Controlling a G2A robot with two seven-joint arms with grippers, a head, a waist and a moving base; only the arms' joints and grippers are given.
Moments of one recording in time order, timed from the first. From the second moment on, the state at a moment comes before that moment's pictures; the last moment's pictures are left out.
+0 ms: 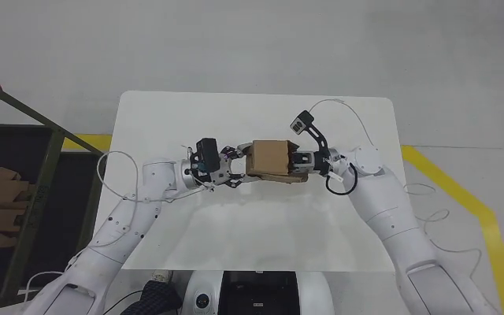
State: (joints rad) left arm 1.14 -1.05 -1.08 -1.45 1.54 -0.87 0.63; right arm -0.85 -1.32 1.03 -1.03 0.60 -0.37 1.39
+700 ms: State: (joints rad) left arm 1.18 -1.03 -1.12 -1.46 1.54 -0.86 0.72; right arm -0.88 -1.29 1.13 -1.02 0.62 -0.40 1.39
